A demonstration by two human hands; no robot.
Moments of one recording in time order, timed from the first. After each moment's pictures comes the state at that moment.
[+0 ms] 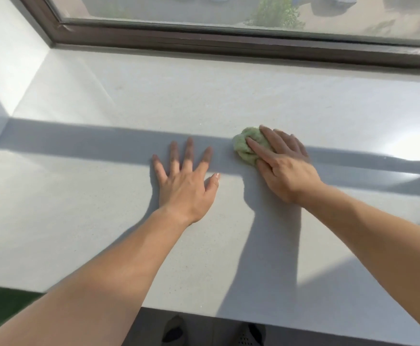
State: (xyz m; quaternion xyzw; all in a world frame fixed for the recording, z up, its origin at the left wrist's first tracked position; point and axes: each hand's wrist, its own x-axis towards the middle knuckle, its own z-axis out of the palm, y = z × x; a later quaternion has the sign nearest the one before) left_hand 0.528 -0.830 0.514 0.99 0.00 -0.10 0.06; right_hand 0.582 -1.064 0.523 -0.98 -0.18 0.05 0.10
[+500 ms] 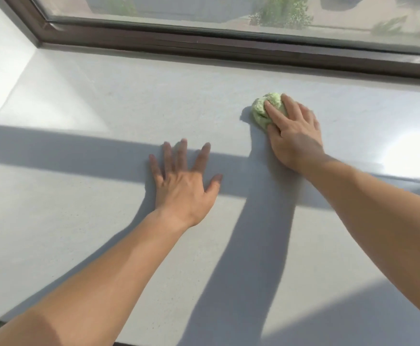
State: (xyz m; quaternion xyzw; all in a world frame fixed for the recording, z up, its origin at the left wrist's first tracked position) left_hand 0.544 -0.845 0.524 0.99 0.03 -0.10 0.11; right_hand 0.664 -1.070 0.519 -0.99 -0.07 0.04 0.11
